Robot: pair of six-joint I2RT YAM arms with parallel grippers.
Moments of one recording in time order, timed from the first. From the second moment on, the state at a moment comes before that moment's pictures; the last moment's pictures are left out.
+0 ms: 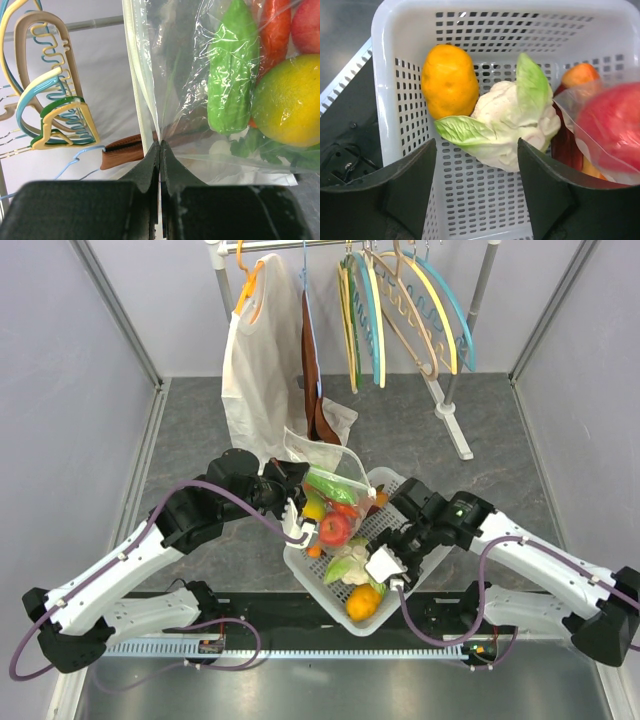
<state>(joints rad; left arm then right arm) -0.89 0.95 1.10 -0.57 0.13 1.54 0.84 1.06 0.94 -1.07 -0.71 -1.35</state>
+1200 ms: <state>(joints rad) -0.88 0.95 1.07 -0.54 0.13 1.53 1.17 1.48 1.00 -1.12 -0.54 -1.69</state>
